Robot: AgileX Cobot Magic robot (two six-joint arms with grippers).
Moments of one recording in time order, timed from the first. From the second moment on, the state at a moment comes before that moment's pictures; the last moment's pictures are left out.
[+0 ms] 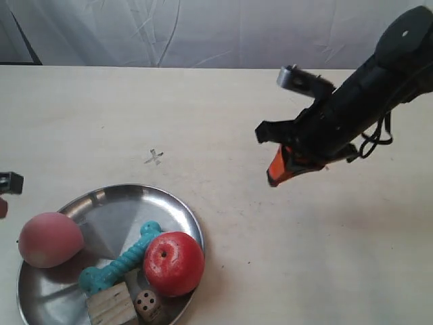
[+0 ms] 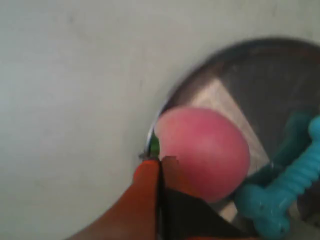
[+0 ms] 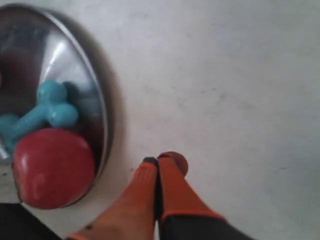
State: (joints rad) left arm 0.04 1.16 -0.58 -0.32 0.75 0.17; right arm 0.18 1.74 -1.06 0.70 0.91 -0.38
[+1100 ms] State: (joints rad) left arm 0.04 1.24 -0.54 -0.28 1.00 0.04; right arm 0.32 1.98 -1.05 1.07 0.86 -0.70
